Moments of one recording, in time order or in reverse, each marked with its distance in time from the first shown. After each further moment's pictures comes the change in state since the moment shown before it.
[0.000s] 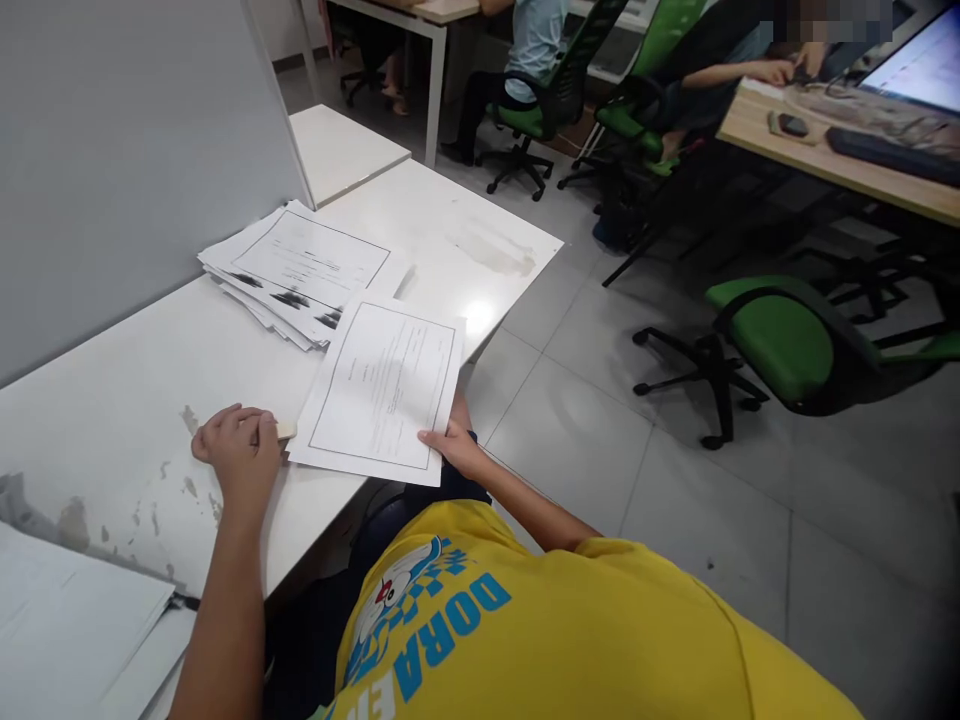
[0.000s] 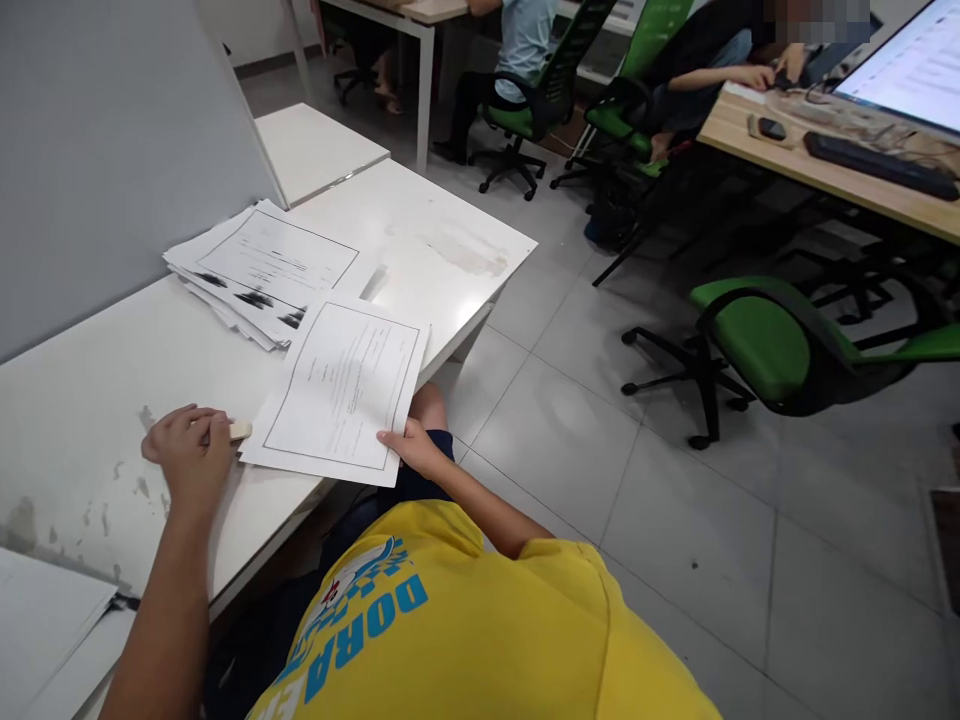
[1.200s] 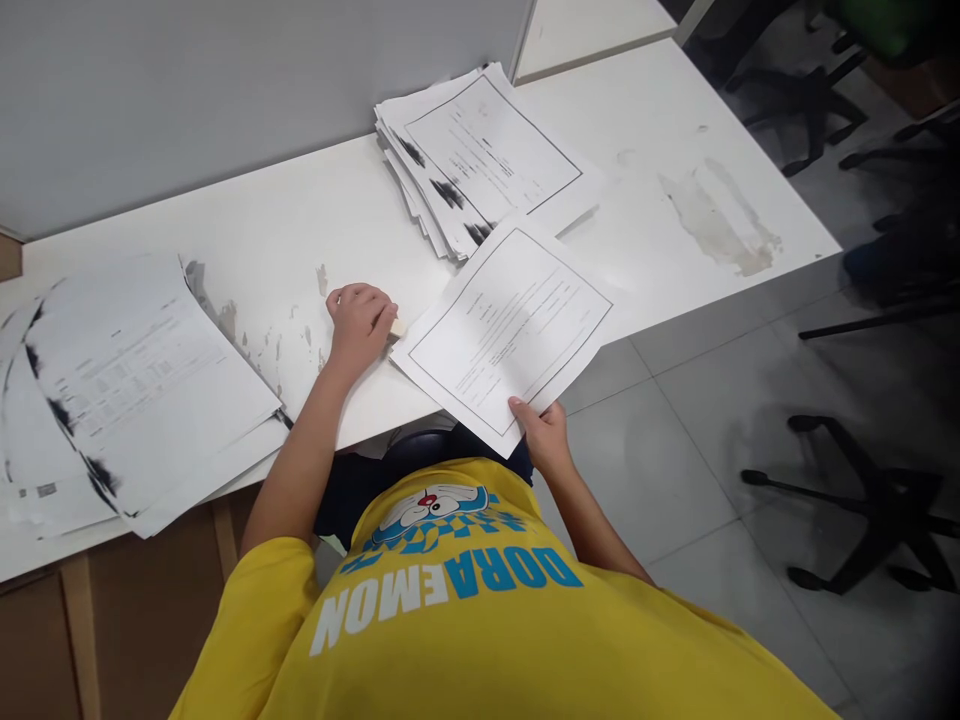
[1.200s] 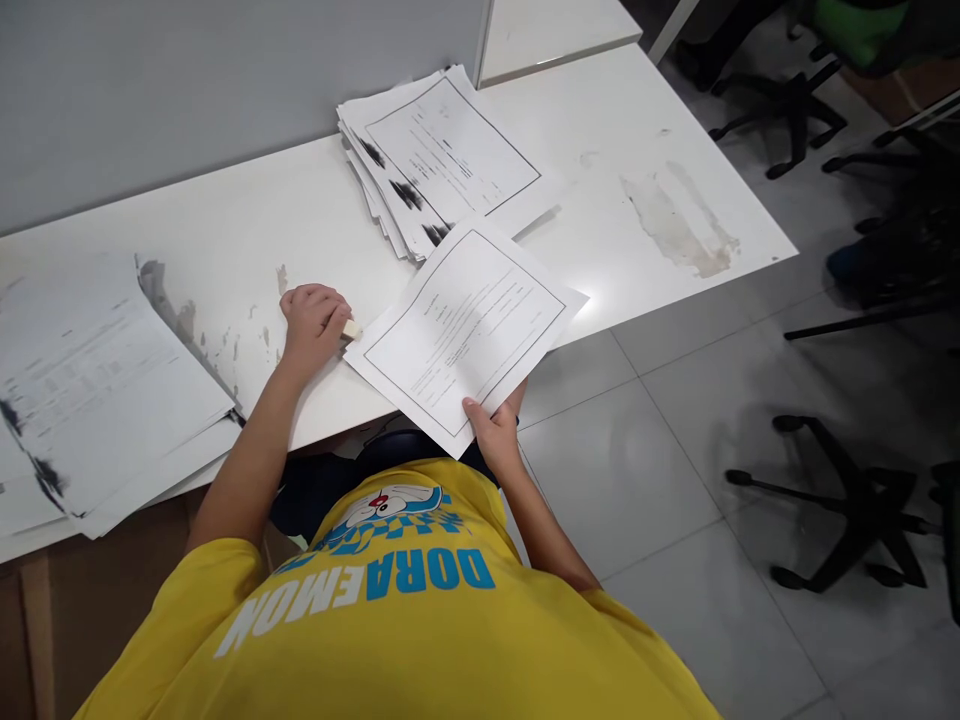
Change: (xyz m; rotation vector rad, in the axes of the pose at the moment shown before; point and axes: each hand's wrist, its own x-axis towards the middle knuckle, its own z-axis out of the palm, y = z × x) left_hand -0.013 -0.004 0.001 -0.012 -0.225 -0.022; right_hand -0.036 0.007 -0.002 -0.185 0.246 -0.016
